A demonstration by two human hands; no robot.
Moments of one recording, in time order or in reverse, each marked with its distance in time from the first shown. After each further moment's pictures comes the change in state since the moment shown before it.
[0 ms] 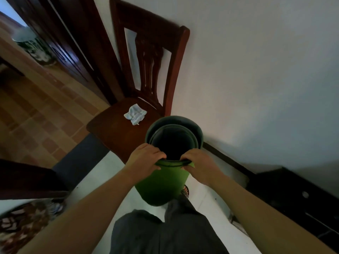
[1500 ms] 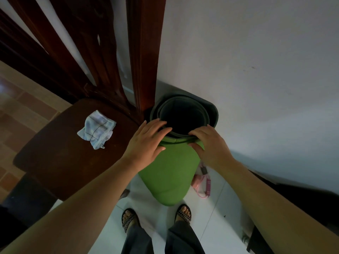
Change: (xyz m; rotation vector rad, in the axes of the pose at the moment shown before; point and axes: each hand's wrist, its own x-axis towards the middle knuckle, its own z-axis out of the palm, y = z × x) left_hand 0.293 -0.163 0.174 -0.040 0.161 0.104; right_hand 0.259 0.234 0.045 -0.021 0.177 0.168
